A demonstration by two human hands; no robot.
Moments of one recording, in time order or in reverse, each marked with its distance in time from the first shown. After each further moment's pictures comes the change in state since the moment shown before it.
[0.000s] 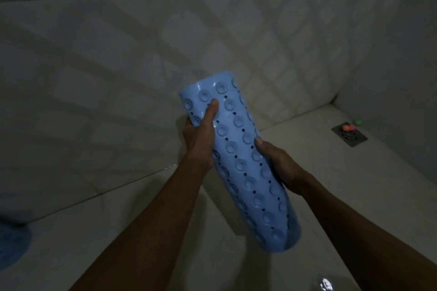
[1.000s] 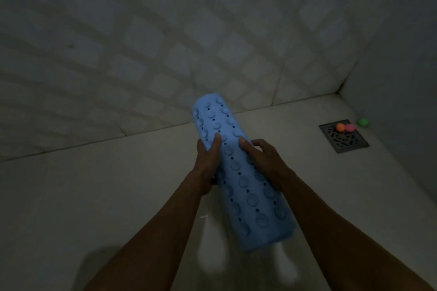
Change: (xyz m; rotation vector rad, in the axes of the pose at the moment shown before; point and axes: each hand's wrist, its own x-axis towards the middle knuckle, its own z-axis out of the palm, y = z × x) left_hand -0.008 -0.270 0.204 0.334 0.068 -0.064; right_hand 0.050 0.110 -0.283 -0.185 0.080 0.071
